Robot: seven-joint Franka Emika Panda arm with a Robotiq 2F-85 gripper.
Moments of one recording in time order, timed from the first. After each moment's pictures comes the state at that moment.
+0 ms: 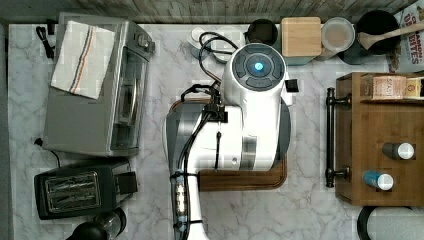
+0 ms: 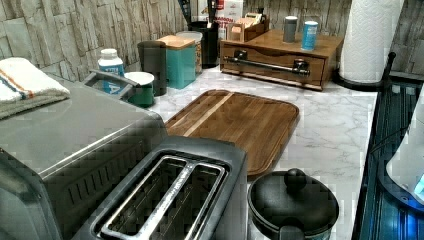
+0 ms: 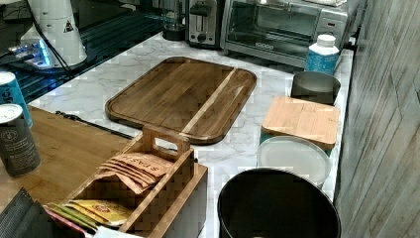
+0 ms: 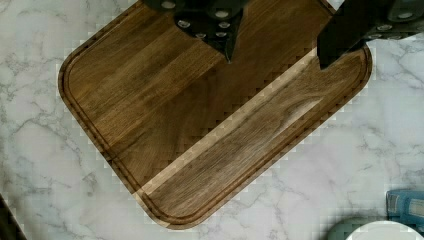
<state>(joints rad) -0.04 0.06 0.01 -1.86 0.02 0.25 -0.15</state>
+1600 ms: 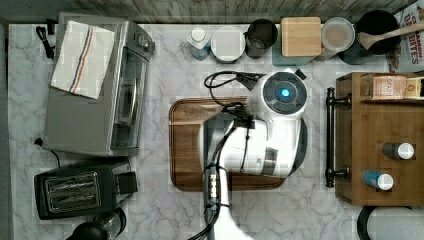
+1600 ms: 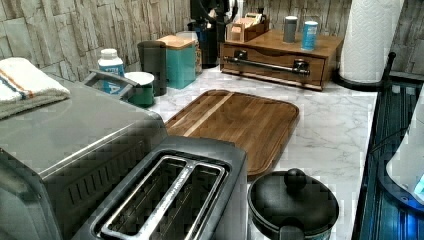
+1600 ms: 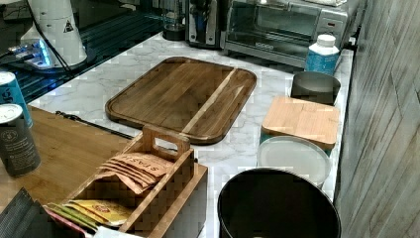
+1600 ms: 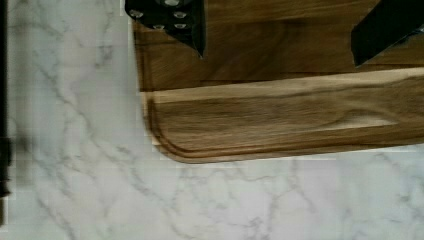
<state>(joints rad) -0.12 0.07 -0.02 -2.07 -0.01 0.55 -0.84</state>
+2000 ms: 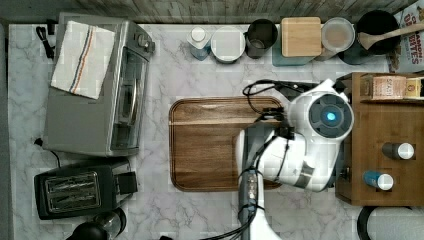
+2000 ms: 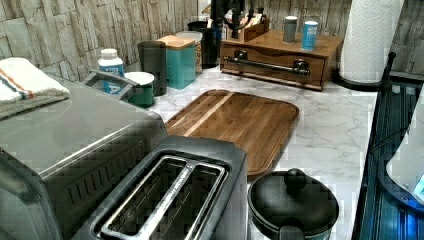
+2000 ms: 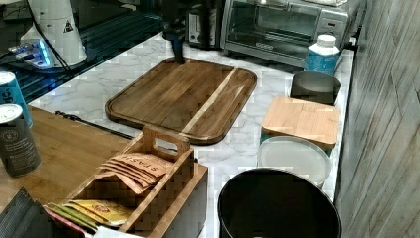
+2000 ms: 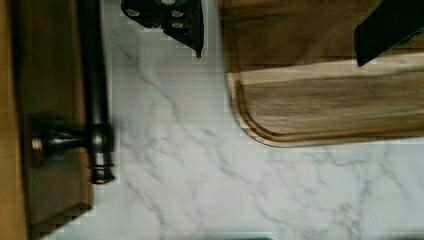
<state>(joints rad) -0.21 0.07 -0.09 -2.13 -0.06 0.70 -0.98</state>
